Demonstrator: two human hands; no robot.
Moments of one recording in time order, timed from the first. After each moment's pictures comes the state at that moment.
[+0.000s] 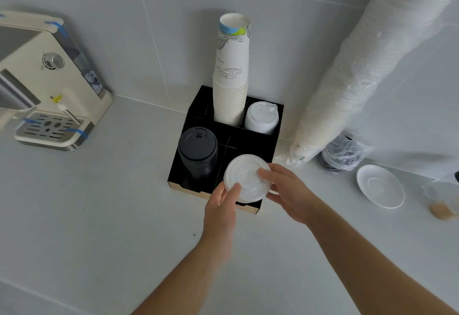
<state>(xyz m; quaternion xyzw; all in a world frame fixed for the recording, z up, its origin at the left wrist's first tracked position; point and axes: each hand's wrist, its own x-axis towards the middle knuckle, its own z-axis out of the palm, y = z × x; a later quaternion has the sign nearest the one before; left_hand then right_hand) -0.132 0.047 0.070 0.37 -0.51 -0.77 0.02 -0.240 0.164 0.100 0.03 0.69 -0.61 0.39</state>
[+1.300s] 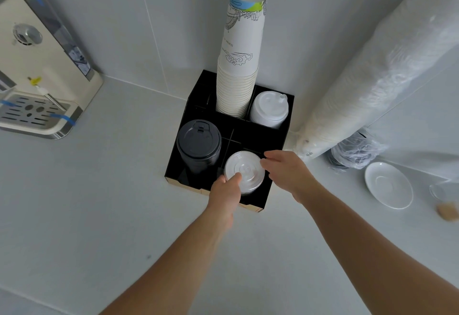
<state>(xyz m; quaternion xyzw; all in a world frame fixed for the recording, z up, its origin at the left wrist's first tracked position) -0.192 0.016 0.026 0.46 -0.52 -0.71 -0.10 -0.277 0.125 0.092 0.00 0.87 -0.39 0.29</state>
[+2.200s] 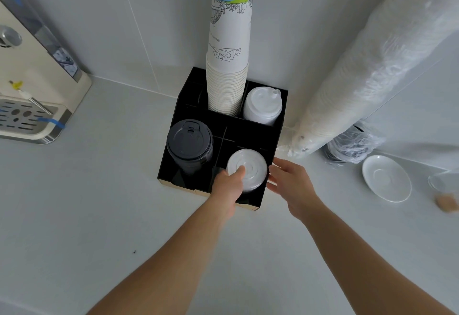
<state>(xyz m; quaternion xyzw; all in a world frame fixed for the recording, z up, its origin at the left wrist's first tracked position) -0.221 0.025 0.009 0.45 -0.53 -0.71 -0.11 -0.265 0.155 0.062 0.12 0.78 -0.54 0.29</state>
